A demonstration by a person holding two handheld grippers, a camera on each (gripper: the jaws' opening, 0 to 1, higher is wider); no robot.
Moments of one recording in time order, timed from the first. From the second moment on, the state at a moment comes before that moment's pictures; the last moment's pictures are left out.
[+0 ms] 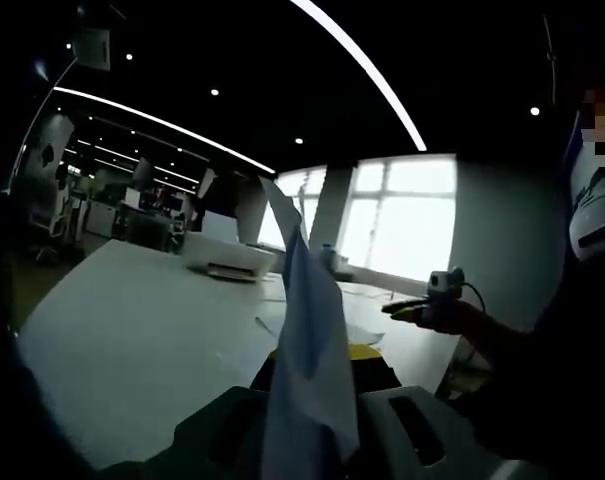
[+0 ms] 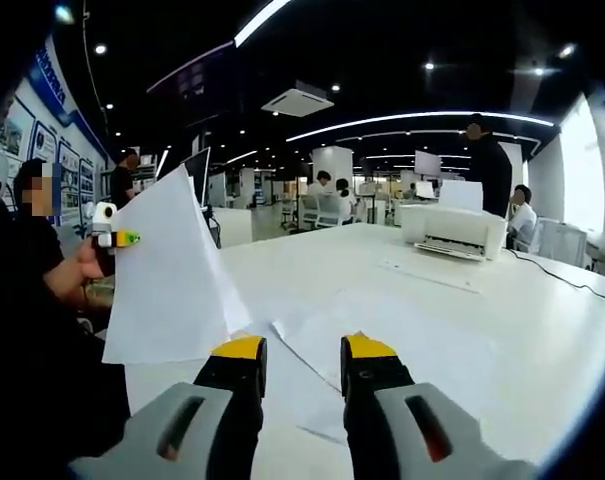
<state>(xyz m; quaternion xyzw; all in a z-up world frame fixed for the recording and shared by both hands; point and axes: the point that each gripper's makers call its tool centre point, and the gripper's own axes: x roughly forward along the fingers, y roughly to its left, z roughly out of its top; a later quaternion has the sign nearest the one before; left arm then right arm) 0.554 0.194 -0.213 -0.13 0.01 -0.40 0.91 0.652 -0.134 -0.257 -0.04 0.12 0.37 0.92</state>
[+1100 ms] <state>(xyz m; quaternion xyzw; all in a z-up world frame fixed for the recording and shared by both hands) 0.554 0.190 -0.213 -0.12 0.01 -0.40 0.91 0.658 -0.156 -0.257 -0.03 0.13 0.34 0.93</state>
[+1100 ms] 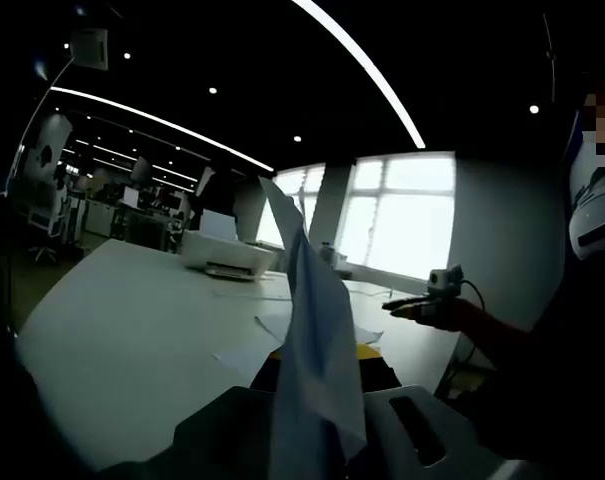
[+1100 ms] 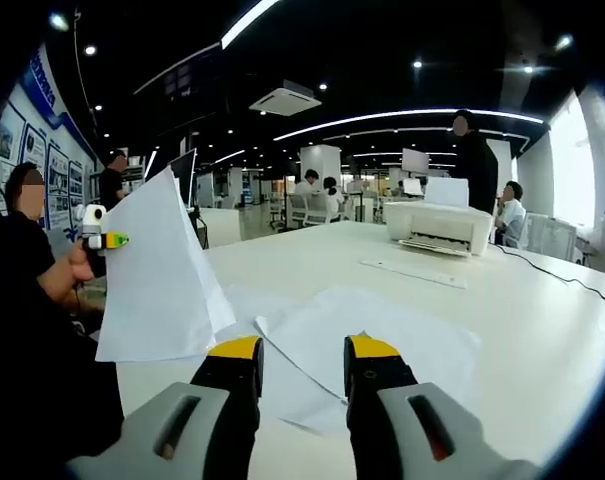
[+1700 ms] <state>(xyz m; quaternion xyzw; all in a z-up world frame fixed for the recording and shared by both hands) 0.554 0.191 -0.215 -0.13 0.01 -0.40 0.91 0.660 -0.158 -0.259 -0.03 0.13 0.34 0.93</state>
